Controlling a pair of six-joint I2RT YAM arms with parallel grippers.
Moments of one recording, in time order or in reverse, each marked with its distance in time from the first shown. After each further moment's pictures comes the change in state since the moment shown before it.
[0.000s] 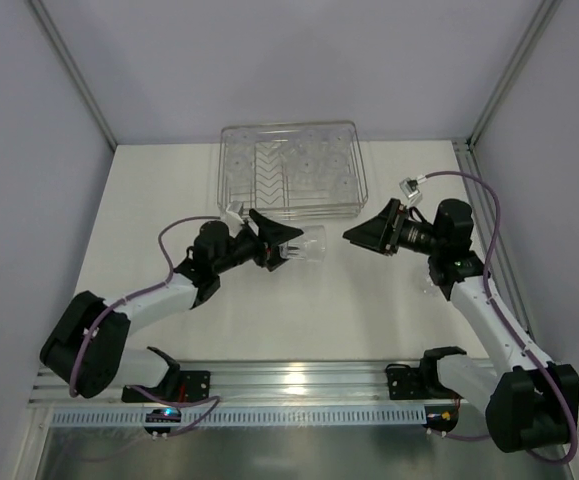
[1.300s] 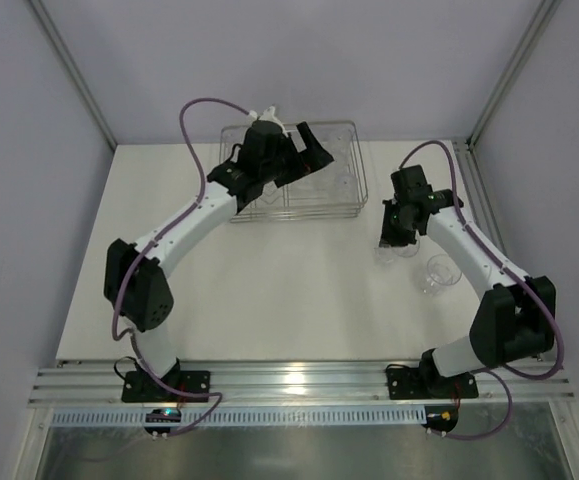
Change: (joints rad) left arm -0.051 0.403 1.005 -0.758 -0.333 0.620; right arm 0.135 0.397 0.494 -0.918 0.902 -0.486
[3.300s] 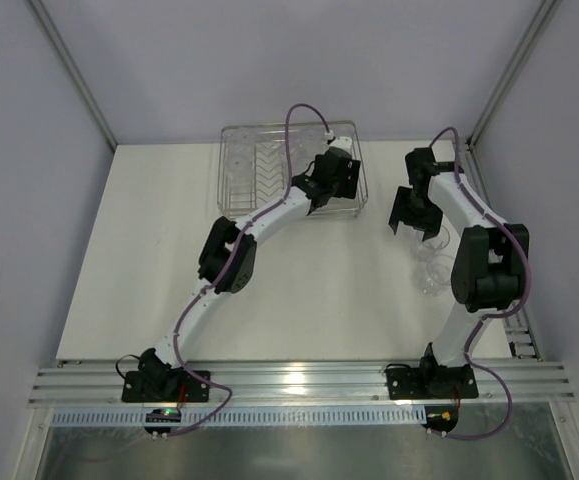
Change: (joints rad) left arm -0.121 0.827 0.735 -0.116 -0.299 0.569; right arm -0.182 0.423 0.290 -0.171 0.230 -0.006
